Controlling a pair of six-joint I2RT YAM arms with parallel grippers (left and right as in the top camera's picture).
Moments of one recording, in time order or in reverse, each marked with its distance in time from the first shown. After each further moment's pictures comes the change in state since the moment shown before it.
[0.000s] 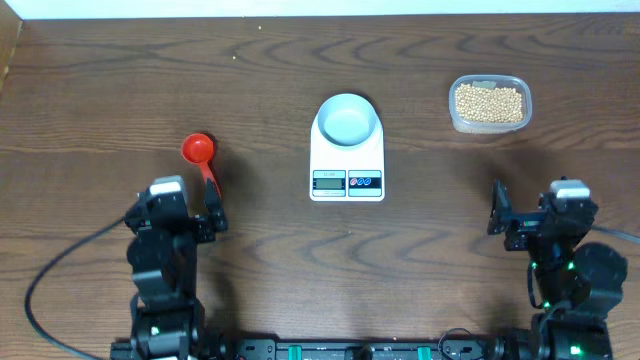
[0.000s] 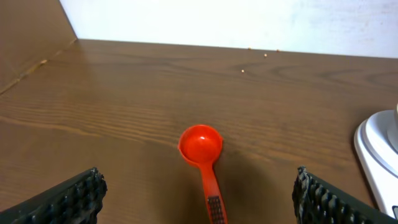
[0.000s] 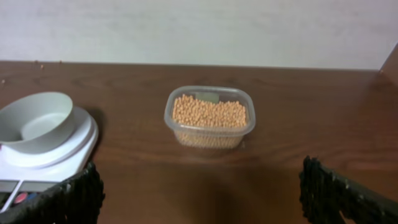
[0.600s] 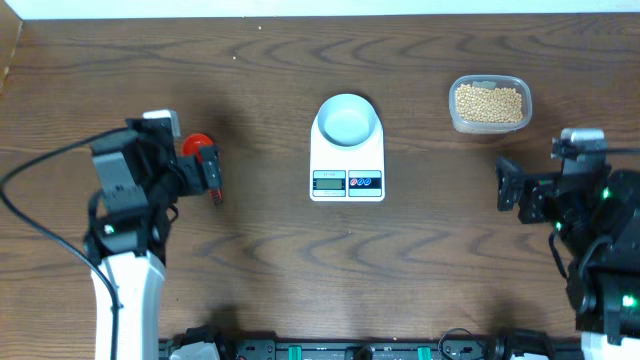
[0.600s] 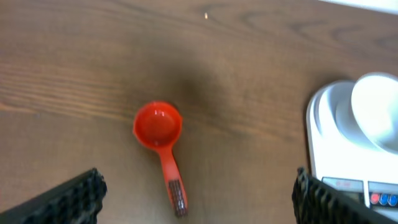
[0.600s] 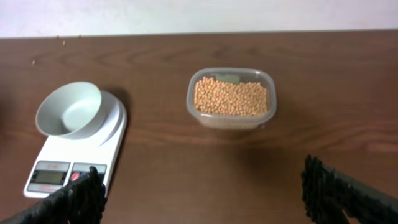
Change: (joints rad) left arm 0.077 0.546 0.537 -0.393 0.254 -0.009; right arm 0.000 0.363 0.465 -0.362 -0.075 0.000
